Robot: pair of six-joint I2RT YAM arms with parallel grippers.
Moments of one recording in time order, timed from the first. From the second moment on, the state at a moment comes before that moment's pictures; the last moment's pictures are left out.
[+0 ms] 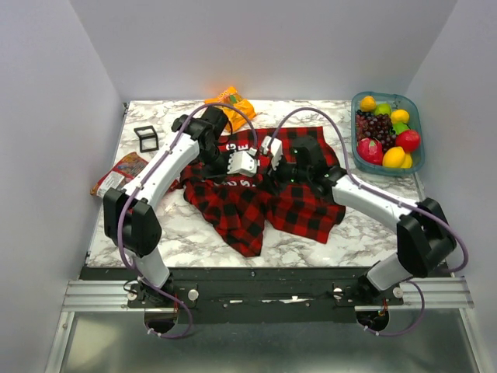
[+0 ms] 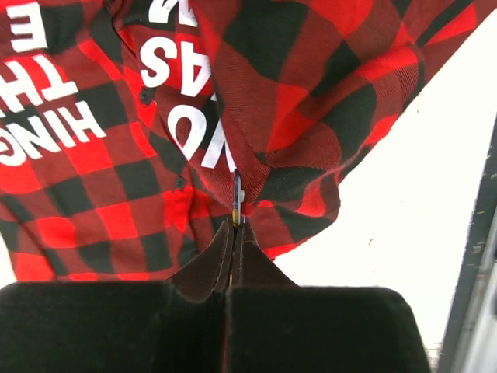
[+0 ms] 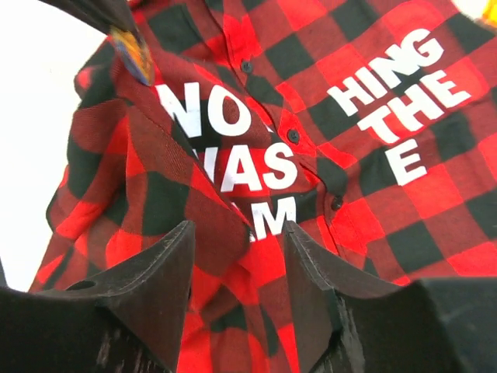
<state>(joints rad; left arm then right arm) -0.45 1.70 1.64 -1.30 0.38 1.22 0.65 1.57 1.06 -0.03 -0.47 -0.25</state>
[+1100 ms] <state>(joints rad) -0.34 1.87 1.76 -1.33 0.64 0.59 0.73 1.72 0.99 0.44 -0.62 0.09</state>
